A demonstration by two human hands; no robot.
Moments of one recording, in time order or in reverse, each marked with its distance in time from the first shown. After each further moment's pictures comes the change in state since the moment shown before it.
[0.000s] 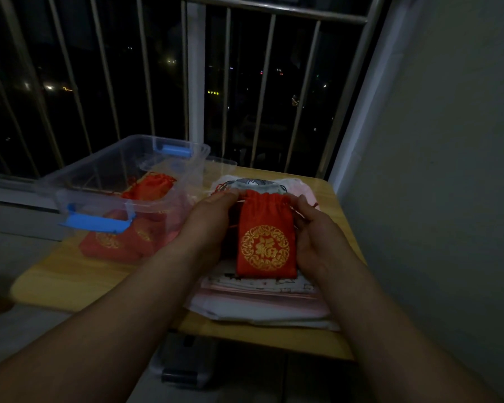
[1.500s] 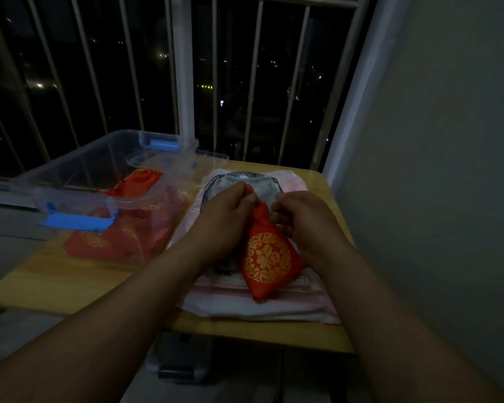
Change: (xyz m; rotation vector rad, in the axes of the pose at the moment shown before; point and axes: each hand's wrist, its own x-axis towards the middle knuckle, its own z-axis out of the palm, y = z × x) left_hand 0.007 -0.012 0.009 0.763 -0.074 0.490; right_hand -0.005 -0.008 -0.003 -0.504 -0.013 -0.237
